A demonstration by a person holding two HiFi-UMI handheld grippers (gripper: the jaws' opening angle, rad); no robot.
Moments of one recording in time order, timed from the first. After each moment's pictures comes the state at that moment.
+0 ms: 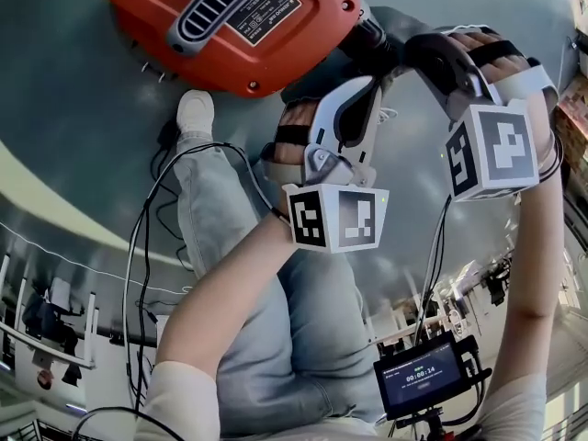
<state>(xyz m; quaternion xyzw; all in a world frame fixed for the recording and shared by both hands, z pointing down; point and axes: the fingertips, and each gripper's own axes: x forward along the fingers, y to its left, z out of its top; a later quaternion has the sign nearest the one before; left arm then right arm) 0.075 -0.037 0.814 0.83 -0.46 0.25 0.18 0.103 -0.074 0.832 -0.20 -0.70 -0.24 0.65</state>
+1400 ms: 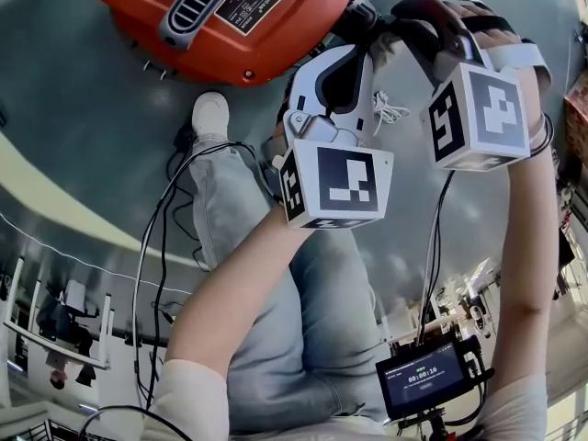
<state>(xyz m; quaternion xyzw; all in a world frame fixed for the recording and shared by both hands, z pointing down) 0.058 -0.063 0.818 0.80 -0.49 0.23 0.28 0.085 -0.103 0.832 -0.10 -0.72 -0.22 0.65</state>
